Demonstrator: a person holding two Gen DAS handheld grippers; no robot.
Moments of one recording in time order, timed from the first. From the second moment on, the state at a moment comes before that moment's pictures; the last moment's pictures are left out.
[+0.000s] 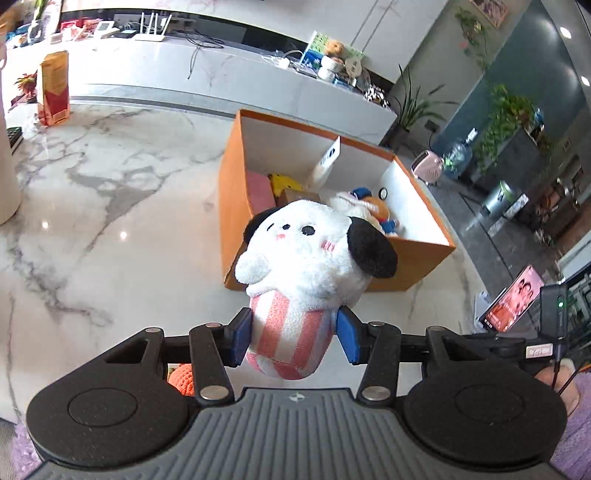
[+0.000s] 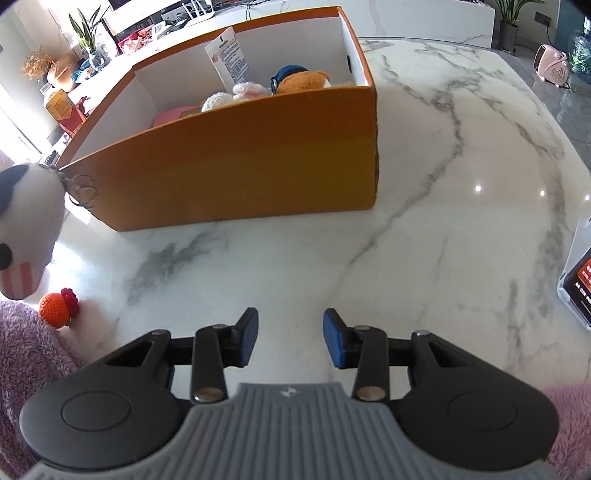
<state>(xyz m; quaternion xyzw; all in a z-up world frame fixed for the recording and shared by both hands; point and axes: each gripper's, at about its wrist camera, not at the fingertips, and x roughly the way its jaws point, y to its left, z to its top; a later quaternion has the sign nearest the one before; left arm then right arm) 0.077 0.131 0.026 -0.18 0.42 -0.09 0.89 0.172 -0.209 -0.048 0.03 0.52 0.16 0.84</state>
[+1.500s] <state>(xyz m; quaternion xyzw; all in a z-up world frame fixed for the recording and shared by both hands) 0.039 0.210 0.021 -0.23 0.41 0.06 0.88 0.153 0.044 -0.071 -0.02 0.56 0.38 0.74</state>
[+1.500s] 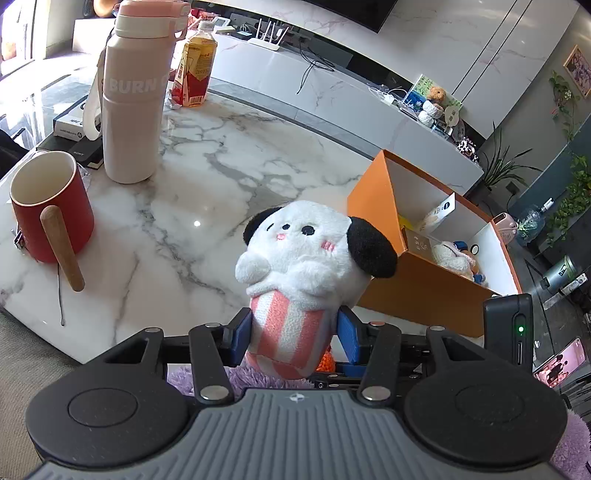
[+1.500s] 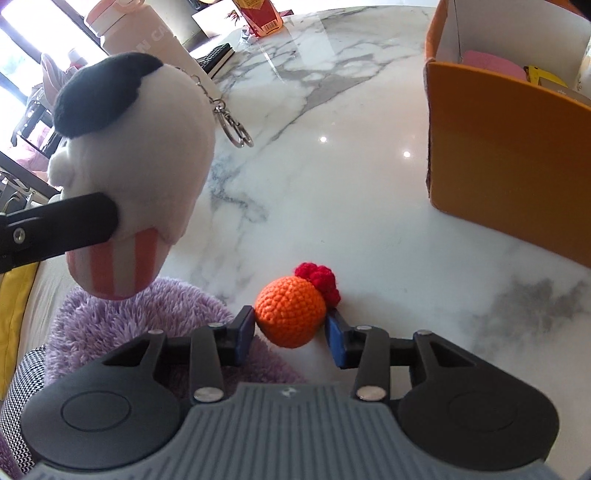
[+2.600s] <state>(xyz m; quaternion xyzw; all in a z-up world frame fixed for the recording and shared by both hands) 0.131 0.078 0.090 -0.17 0.37 -0.12 0.90 0.182 -0.167 0.072 0.06 0.39 0.27 0.88</state>
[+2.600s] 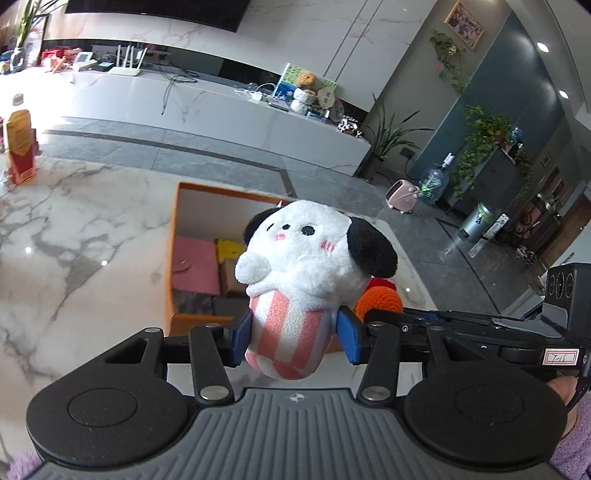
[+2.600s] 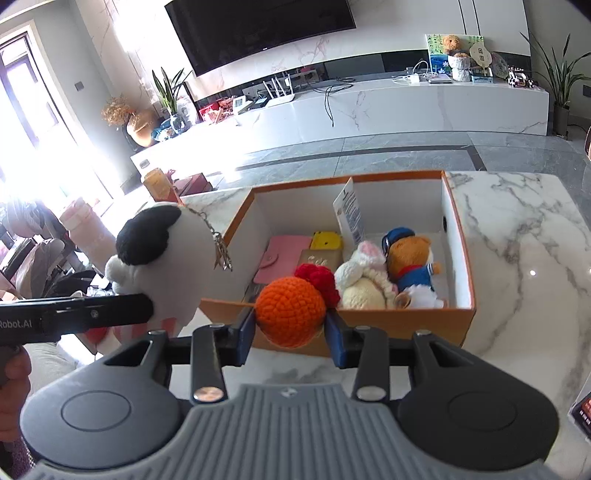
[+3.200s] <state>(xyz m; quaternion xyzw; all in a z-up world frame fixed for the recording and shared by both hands) 0.298 -0.025 0.040 0.09 0.42 -0.20 0.88 0.314 -0.239 0.079 0.06 0.37 0.21 0.90</state>
